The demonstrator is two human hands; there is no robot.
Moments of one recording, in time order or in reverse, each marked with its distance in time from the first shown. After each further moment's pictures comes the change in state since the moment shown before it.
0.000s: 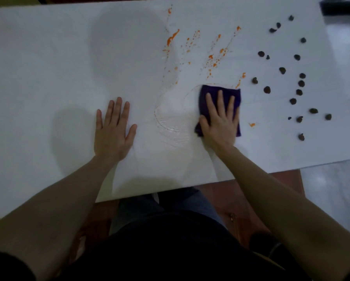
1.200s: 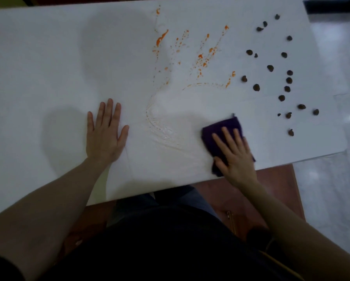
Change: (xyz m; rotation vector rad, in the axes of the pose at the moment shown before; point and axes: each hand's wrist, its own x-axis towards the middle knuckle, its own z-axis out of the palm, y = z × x) left_hand 0.001 0.001 -0.001 -0.016 -0.010 -0.007; right_hand -0.099 0.089 -0.011 -0.003 -0.062 -0.266
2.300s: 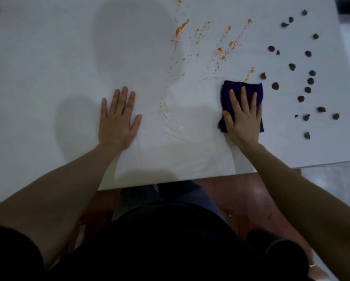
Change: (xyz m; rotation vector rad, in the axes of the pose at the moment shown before) left_hand -0.001 0.000 0.000 0.030 0.005 0.013; right_hand 0.108 -0.008 -0.009 -0.001 0.008 0.240
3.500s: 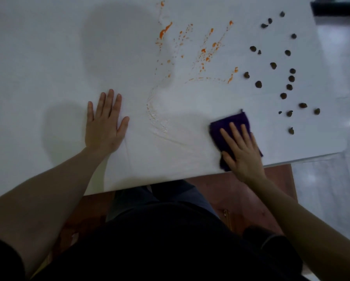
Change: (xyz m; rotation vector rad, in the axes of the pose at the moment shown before) left_hand 0.000 0.001 -0.001 -0.032 0.006 -0.005; right_hand -0.099 0.059 0.004 -0.038 -0.044 -0.259
